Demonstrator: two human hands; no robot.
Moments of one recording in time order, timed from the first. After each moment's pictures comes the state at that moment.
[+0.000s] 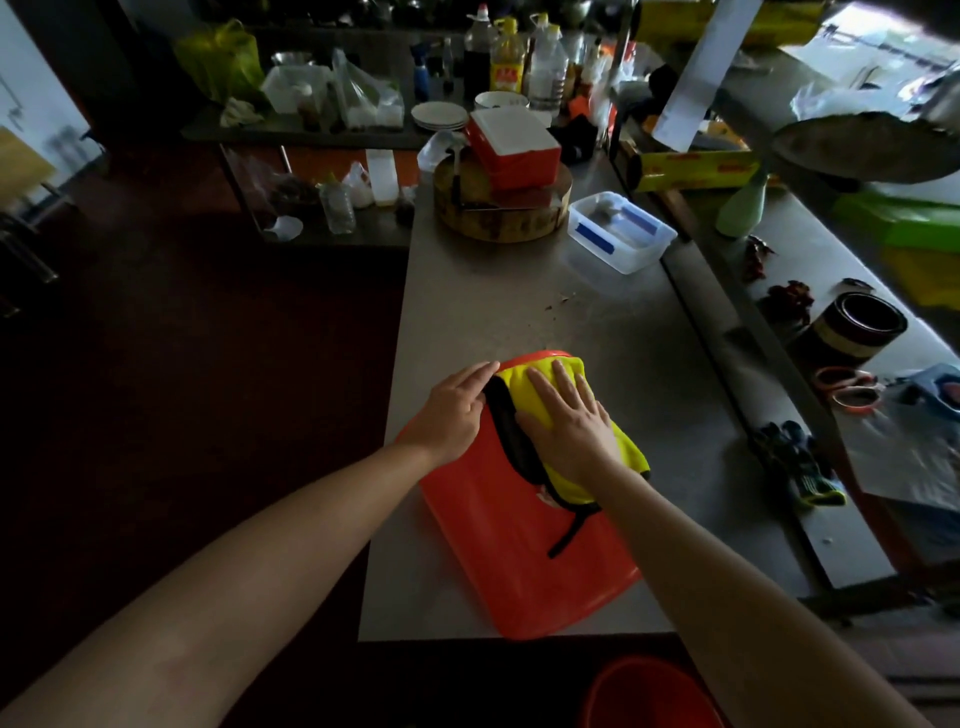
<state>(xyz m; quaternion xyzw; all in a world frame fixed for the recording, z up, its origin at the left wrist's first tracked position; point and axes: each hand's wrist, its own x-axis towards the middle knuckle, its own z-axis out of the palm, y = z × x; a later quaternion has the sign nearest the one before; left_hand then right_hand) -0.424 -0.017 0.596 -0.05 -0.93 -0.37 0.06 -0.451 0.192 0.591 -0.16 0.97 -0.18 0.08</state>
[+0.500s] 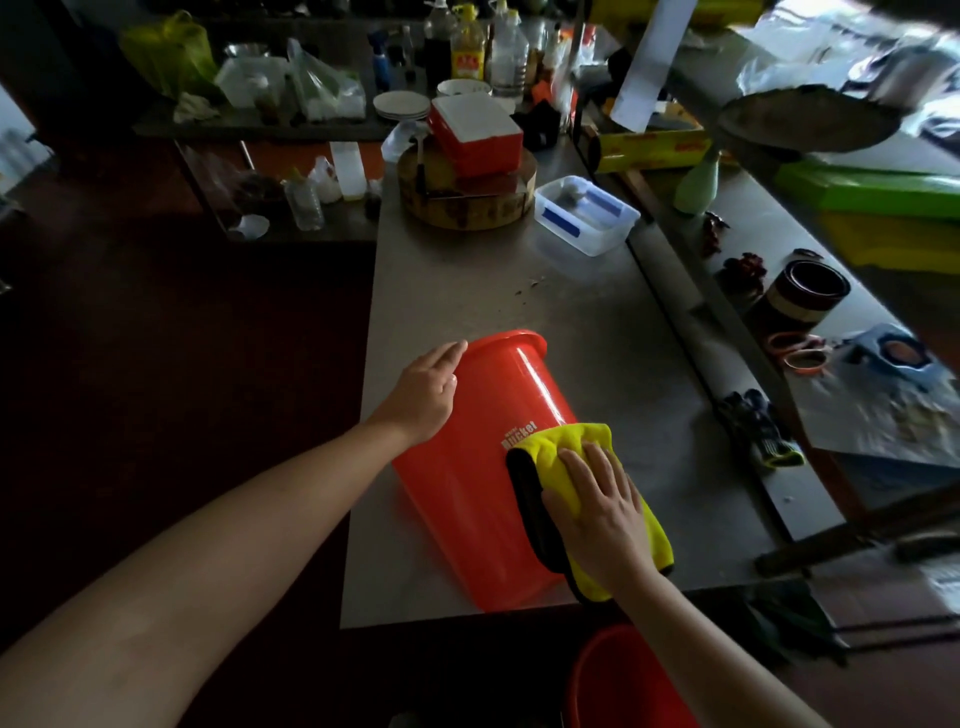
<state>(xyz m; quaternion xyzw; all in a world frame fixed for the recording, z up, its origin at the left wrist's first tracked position) -0.420 -0.004 0.607 -0.06 -0.94 -0.32 0.06 -0.330 0.279 0.543 -0.10 0.98 -0.20 -0.01</state>
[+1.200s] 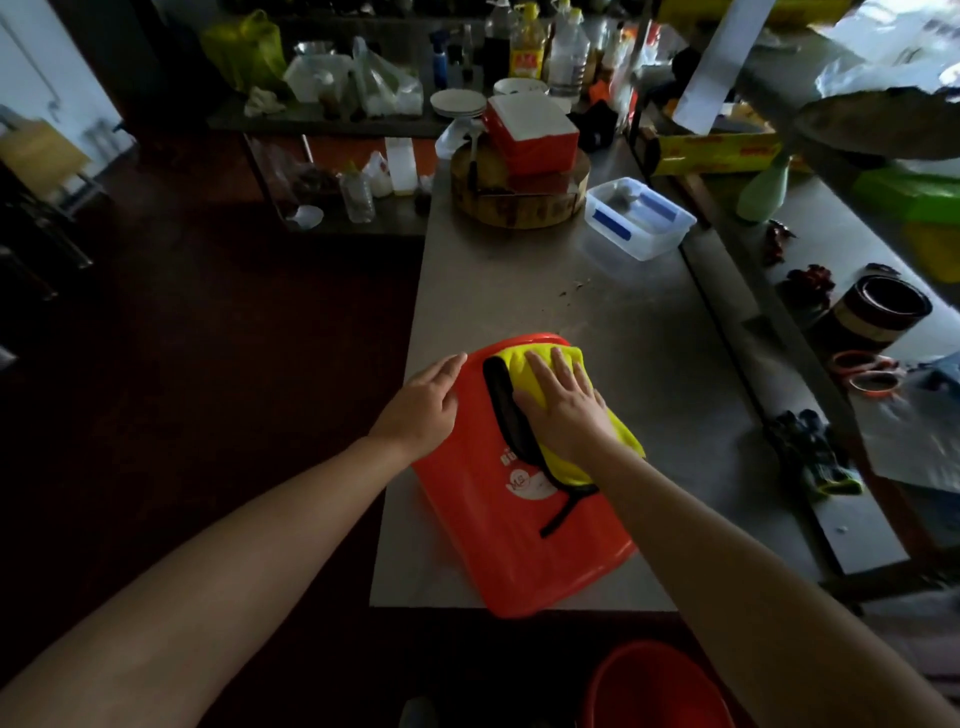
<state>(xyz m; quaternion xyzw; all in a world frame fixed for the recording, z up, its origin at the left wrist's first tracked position) -0.373 -0.041 0.605 0.00 -0.95 -0.30 0.05 -0.439 0.181 0.594 -0.17 0.96 -0.20 0.11</state>
